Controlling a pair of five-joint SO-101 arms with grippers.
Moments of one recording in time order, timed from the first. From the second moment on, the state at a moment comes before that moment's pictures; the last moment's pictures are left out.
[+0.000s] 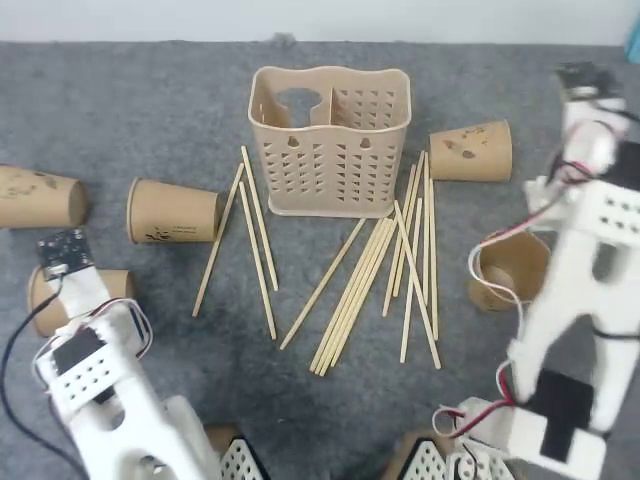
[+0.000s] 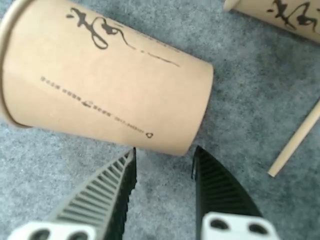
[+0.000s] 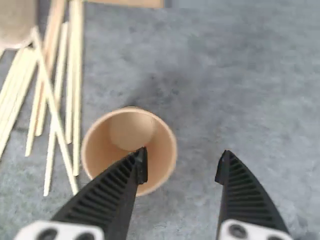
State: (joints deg) left arm -43.4 -49.9 74.9 53.4 -9.2; right arm 16.6 -8.9 -13.2 100.7 20.6
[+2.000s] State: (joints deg) left arm -43.9 -49.9 74.9 53.4 -9.2; right arm -12.0 -8.5 -38.6 84.7 -2.1
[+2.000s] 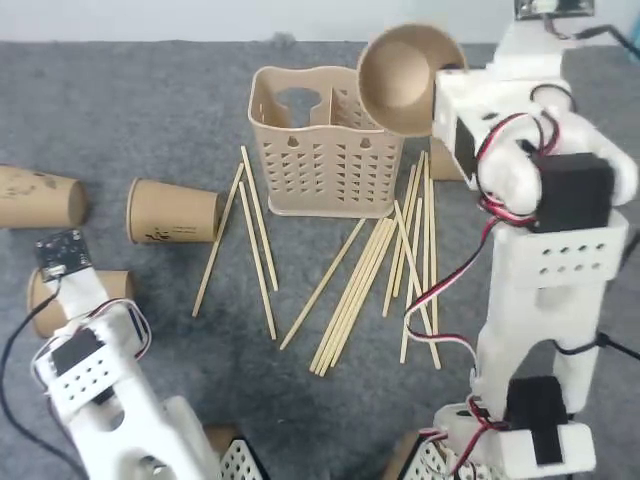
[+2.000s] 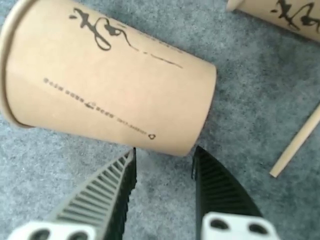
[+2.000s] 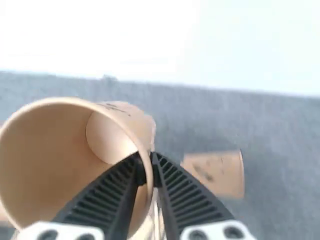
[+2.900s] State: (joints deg) left arm -43.9 -49.9 74.9 53.4 -9.2; right arm -13.3 8.0 -44.2 79.4 -7.8
